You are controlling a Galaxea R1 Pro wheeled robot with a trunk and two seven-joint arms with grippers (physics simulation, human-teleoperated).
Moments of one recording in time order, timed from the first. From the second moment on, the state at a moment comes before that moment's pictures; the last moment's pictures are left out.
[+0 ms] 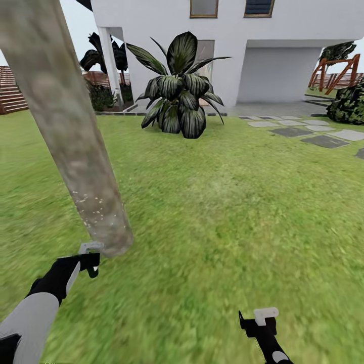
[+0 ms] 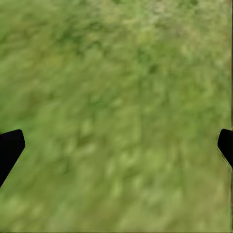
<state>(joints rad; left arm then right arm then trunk) -0.78 0.18 0.29 -0.54 -0.20 0.39 -0.17 -0.49 -0.01 -0.53 -0.18 0.64 -0.49 -0.04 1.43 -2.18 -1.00</state>
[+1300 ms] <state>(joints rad) -0.76 0.15 0.30 -0.49 -0.20 0.33 -0.13 -0.48 -0.01 -0.53 -0.17 0.64 -0.49 -0.04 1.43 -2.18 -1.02</state>
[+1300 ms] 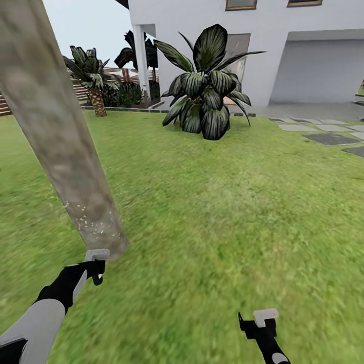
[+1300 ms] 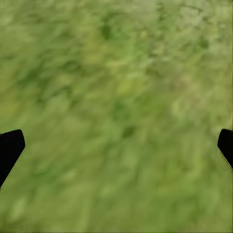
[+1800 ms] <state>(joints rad) -0.76 0.15 0.29 -0.48 -0.20 0.33 -0.13 -0.48 -0.01 -0.53 -0.18 0.64 -0.49 -0.04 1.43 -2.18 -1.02</state>
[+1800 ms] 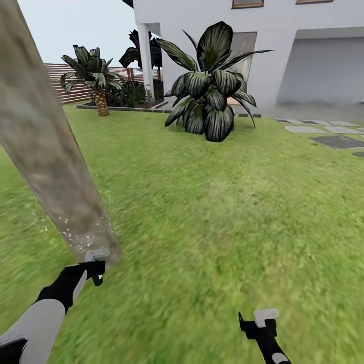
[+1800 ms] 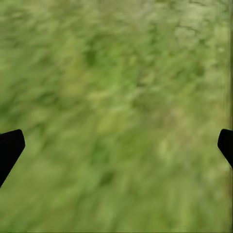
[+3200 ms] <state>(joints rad) -0.77 0.13 0.29 -0.62 -0.20 0.37 -0.13 -0.48 -0.01 -0.53 -0.18 0.64 -0.49 -0.04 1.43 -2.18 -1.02</state>
